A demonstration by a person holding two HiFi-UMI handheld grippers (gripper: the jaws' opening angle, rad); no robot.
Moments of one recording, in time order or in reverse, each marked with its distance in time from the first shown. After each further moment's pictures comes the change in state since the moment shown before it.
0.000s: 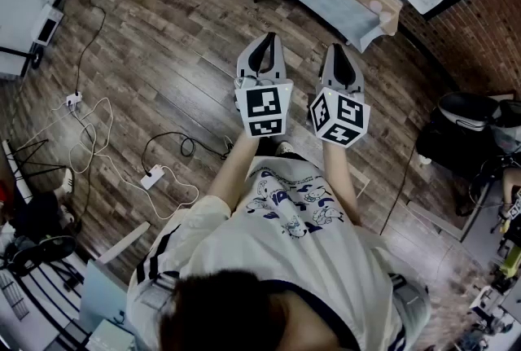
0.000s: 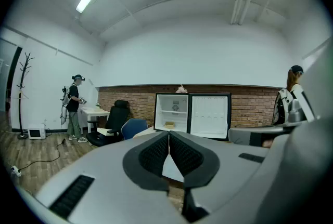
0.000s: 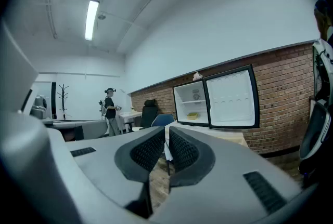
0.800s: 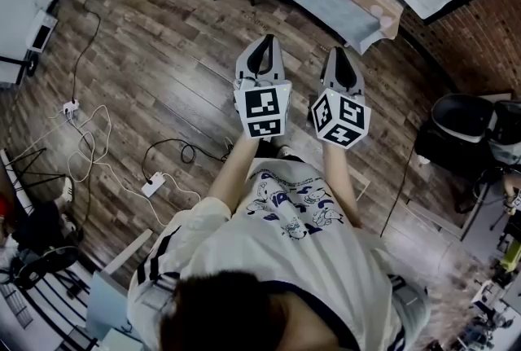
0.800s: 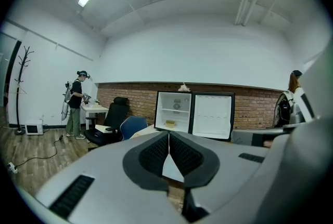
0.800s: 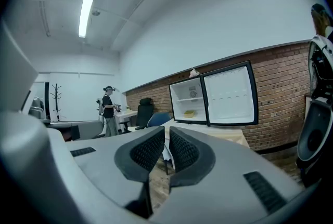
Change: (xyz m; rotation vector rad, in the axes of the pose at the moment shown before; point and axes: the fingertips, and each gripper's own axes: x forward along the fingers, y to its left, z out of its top) left arm 0.034 0.033 -0.004 -0.031 0.016 -0.016; right arm 0.039 0.006 -0.006 0.026 0.017 -0.054
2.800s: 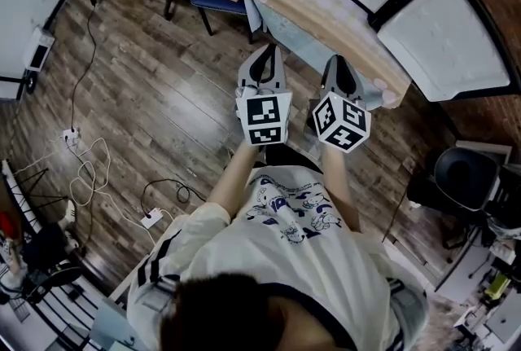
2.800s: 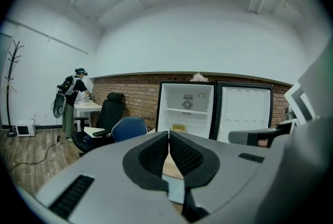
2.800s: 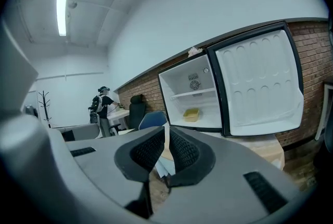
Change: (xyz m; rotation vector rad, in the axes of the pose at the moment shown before) left arm 0.336 0.049 0.041 -0.003 0.043 0.023; right arm 0.341 -0.072 0.052 0.088 0.080 0.006
